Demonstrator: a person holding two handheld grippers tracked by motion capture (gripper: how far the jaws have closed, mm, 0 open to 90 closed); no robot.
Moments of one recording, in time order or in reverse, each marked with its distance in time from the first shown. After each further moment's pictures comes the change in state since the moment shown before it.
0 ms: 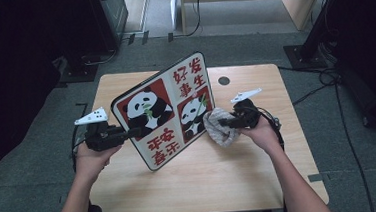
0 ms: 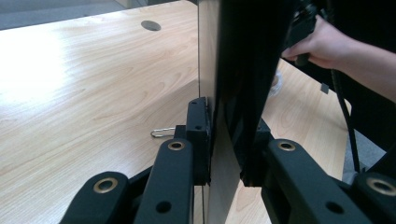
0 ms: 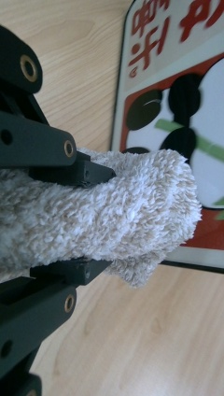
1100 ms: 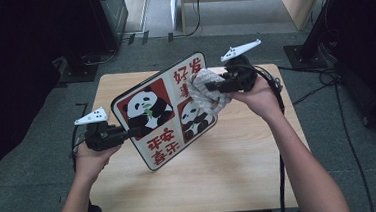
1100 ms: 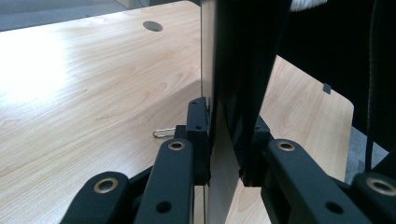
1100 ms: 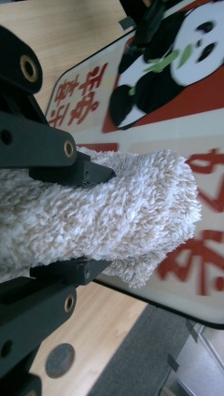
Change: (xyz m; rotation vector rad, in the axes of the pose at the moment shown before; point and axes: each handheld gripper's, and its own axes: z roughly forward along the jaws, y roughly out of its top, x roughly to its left) left arm 0.001 0.000 0.000 -0.002 0.008 -0.003; right arm 0.045 0.133 -0.077 -0.102 0.007 -0.118
